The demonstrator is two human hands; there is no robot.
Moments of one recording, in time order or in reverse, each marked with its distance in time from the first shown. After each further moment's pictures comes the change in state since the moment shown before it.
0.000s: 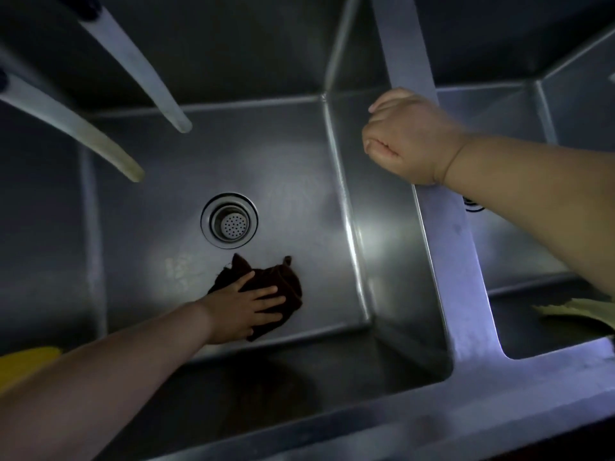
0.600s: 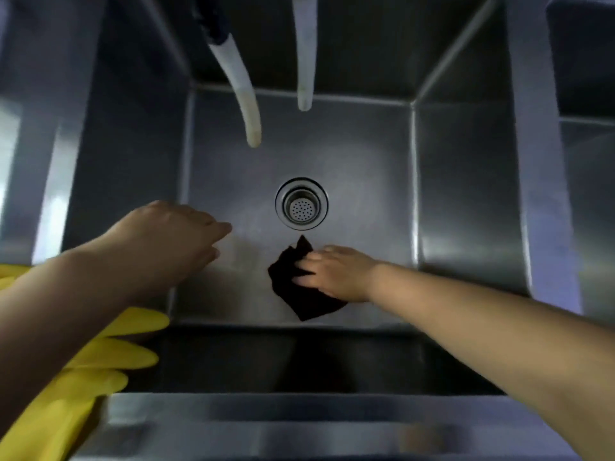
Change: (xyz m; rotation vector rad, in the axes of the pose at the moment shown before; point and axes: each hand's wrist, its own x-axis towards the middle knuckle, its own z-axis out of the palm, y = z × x) left_hand -0.206 -0.029 -0.036 -0.108 0.251 -0.665; right_hand 0.040 -0.213 0.150 0.063 -0.499 -0.465
